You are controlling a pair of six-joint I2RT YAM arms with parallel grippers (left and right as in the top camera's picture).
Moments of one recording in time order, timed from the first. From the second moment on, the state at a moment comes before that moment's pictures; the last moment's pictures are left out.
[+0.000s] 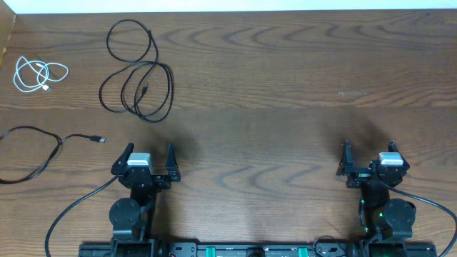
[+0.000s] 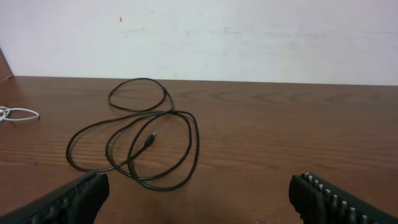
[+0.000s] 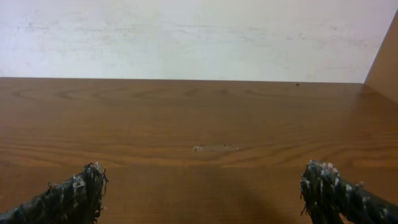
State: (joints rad) left arm -0.01 0.01 0.02 -0.11 0.05 -0.04; right arm 0.00 0.01 0.01 -0.07 0.02 -0.01
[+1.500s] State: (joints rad) left arm -0.01 0.01 0.02 -0.11 0.05 -0.04; right arm 0.00 0.01 0.01 -0.07 0.01 -0.01
